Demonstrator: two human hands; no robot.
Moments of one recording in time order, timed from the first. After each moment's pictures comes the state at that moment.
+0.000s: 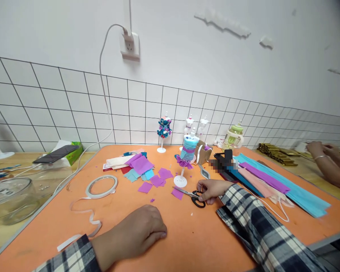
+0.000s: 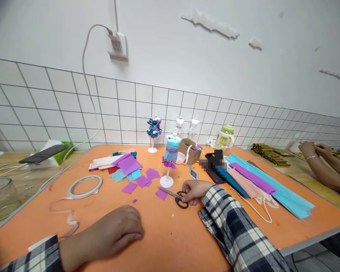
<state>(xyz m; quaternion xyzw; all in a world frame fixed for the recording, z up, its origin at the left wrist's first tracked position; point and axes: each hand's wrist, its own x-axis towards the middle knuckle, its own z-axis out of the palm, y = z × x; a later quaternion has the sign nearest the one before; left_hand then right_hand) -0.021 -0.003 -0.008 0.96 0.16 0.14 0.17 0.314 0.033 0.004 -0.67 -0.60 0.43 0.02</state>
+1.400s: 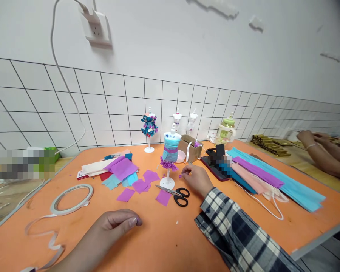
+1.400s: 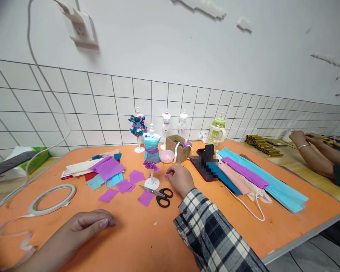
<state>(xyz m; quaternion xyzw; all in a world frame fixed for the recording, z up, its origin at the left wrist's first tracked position) -0.020 0.015 -0.010 0.74 0.44 0.25 0.45 0.305 0.058 -0.007 -0.69 -0.66 0.06 0.28</state>
